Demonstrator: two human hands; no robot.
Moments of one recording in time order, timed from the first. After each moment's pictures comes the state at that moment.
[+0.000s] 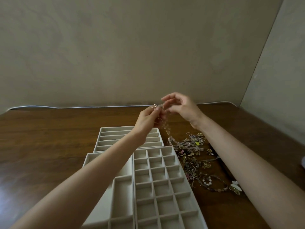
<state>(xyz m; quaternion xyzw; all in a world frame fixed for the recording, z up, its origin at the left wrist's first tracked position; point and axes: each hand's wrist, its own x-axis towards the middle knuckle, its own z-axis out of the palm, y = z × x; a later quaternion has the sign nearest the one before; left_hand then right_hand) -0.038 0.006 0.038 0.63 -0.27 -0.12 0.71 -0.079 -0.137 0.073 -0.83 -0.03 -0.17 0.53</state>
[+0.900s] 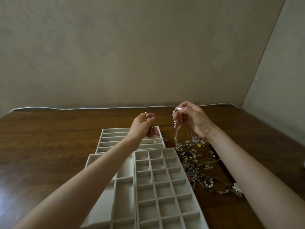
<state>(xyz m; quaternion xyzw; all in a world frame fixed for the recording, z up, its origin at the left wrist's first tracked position) -0.031 0.026 0.026 0.69 -0.22 -0.12 0.68 -0.087 -0.165 0.049 -0.71 -0.06 -0.11 0.70</state>
